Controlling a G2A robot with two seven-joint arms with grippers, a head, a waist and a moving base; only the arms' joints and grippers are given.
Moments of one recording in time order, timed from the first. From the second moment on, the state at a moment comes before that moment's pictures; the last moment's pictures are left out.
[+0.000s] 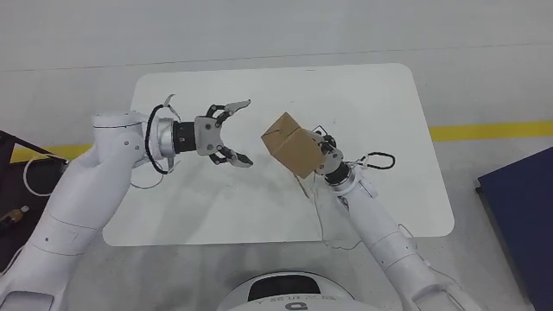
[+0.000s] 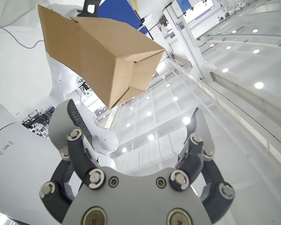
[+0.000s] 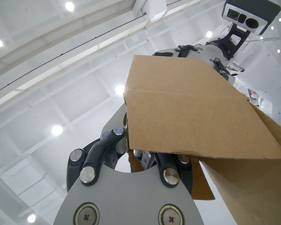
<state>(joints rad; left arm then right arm) 1.08 -0.90 -1.13 -1.72 -1.35 0.95 -0.59 -1.34 -1.42 1.19 -1.12 1.36 0.10 1.32</state>
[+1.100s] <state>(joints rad) 1.40 -0.85 -1.50 -1.58 -1.41 0.66 -0.74 -0.98 -1.22 0.91 -1.60 -0.39 0.70 1.12</state>
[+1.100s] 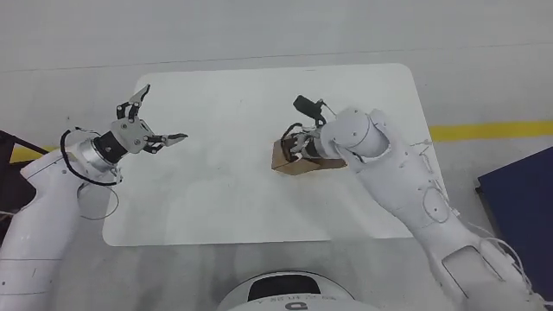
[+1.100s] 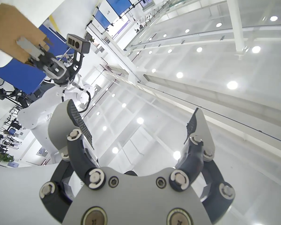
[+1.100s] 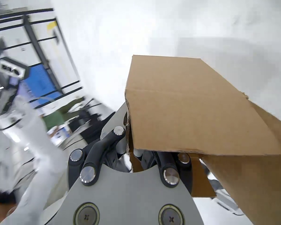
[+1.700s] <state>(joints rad) 1.40 -0.85 -1.50 -1.58 -1.41 0.66 -0.74 -0.45 -1.20 0.30 -1.40 -0.17 0.74 1.08</state>
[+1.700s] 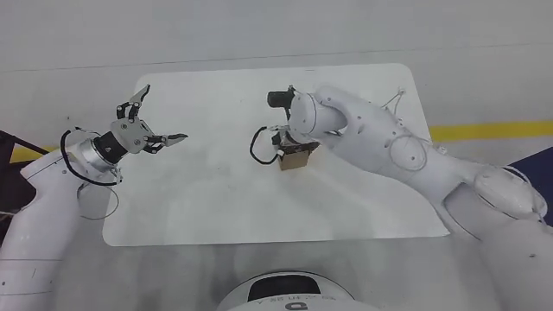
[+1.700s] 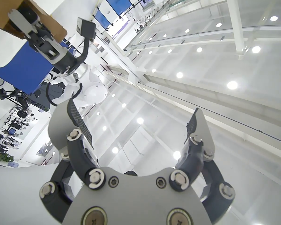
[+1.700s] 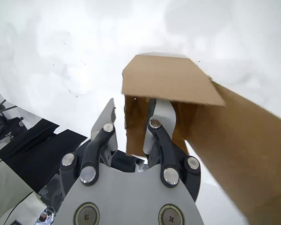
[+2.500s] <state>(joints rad) 1.40 -0.85 -1.50 -1.58 -1.41 0.66 -0.74 -1.00 -0.86 0.89 -2.11 0.02 0.92 0.45</state>
